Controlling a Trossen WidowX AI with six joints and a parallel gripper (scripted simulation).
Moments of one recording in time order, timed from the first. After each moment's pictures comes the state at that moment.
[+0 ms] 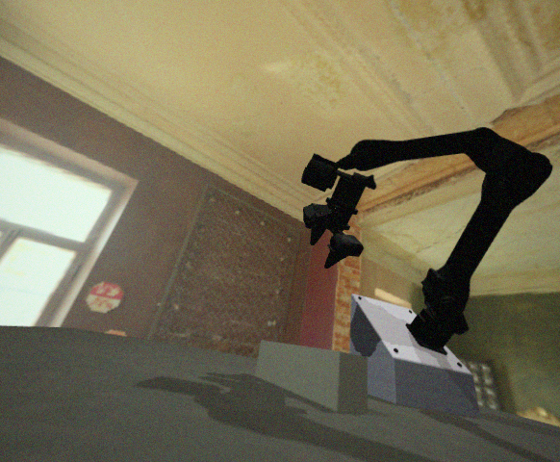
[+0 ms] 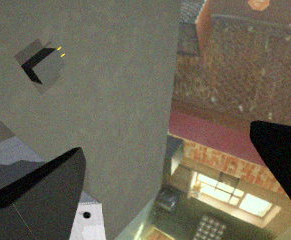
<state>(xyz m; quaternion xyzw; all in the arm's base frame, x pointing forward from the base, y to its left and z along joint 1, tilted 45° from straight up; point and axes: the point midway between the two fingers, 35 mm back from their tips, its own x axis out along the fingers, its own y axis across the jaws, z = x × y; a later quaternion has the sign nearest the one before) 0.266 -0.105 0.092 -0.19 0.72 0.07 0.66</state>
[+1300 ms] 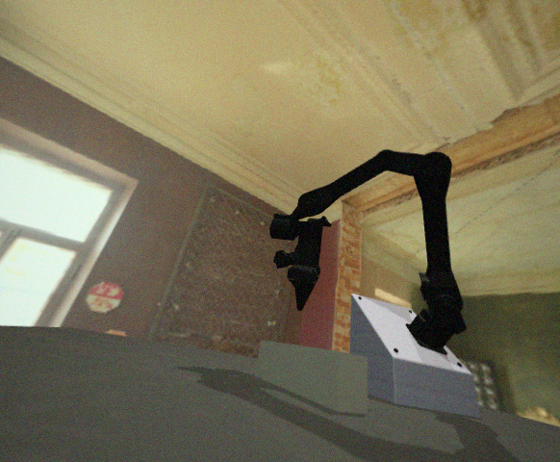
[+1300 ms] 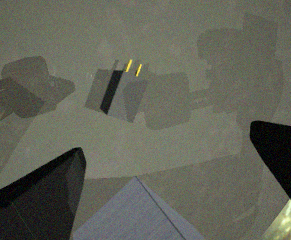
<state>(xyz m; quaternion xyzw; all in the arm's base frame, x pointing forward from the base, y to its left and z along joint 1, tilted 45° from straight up) 0.272 -0.076 -0.030 0.21 0.78 0.03 0.59</state>
